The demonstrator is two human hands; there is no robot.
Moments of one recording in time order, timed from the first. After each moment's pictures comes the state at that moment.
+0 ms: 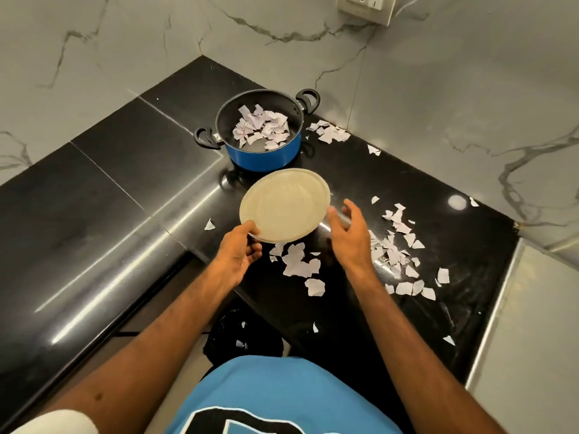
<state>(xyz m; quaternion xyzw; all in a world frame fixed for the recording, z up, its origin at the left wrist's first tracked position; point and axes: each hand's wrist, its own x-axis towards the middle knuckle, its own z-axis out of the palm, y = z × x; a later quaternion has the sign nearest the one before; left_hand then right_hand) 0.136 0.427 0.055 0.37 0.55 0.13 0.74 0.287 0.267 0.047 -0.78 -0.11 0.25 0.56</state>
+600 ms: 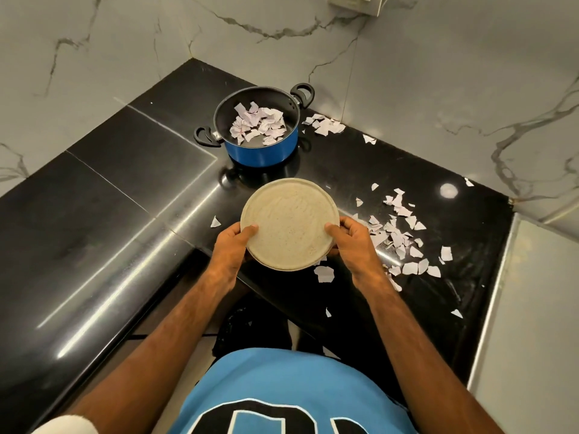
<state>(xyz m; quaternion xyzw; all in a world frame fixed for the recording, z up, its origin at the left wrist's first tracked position) 0.094 0.428 0.059 0.52 0.48 0.14 0.69 0.247 0.244 0.054 -0.70 -0.06 0.35 0.62</state>
